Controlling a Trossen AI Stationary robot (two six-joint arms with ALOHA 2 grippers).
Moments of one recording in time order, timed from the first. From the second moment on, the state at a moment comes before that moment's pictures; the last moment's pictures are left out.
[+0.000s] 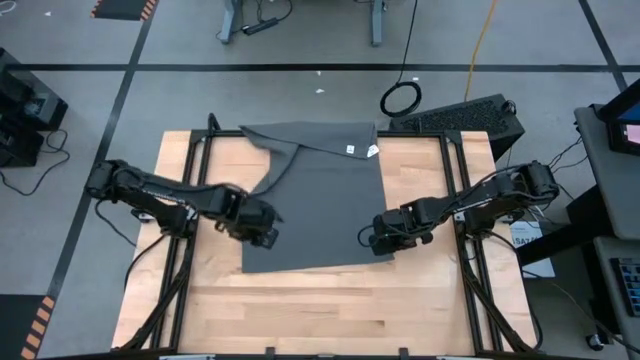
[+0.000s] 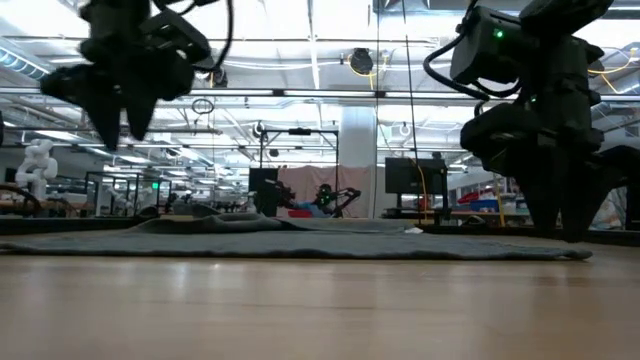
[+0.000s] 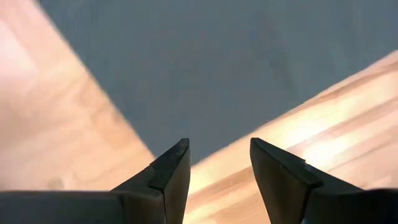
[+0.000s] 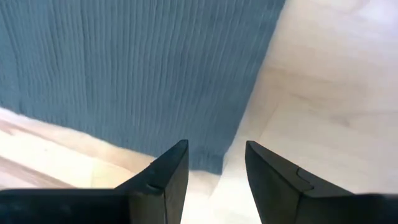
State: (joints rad) left arm -0.15 1.34 0.96 -0.96 0.12 -1.37; right arm 0.13 1.46 0.72 -0.61 -0.19 1.45
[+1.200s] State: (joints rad) left arm -0.46 1.49 0.77 -0.78 0.06 -1.93; right arm 0.02 1.45 0.72 -0.56 -0.40 0.96
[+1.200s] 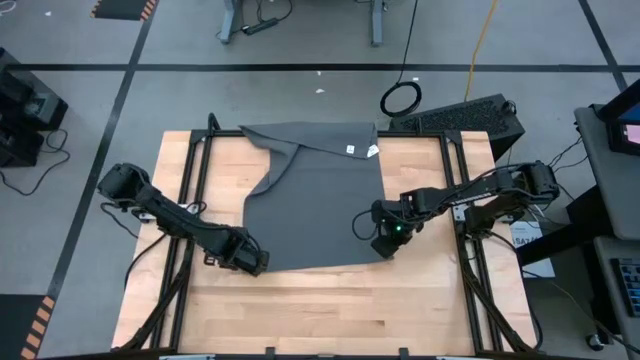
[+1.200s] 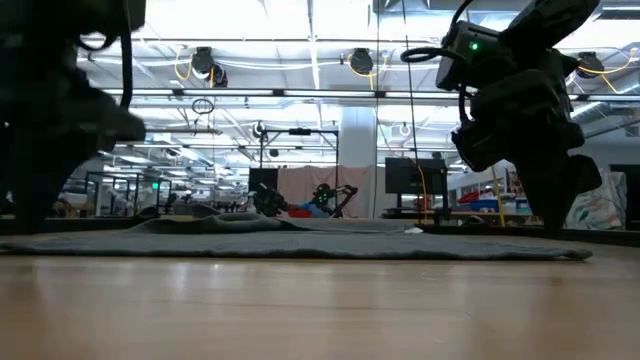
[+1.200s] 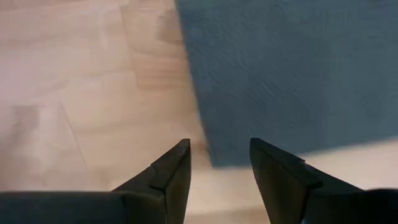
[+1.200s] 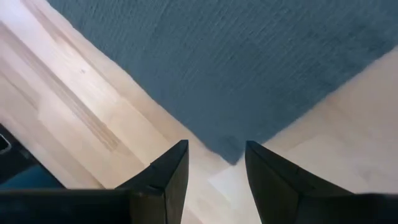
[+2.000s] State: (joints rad) left arm -0.48 1.52 0.71 -0.64 0.00 -1.80; right arm 0.12 1.45 0.91 -0.53 -0.21 1.25
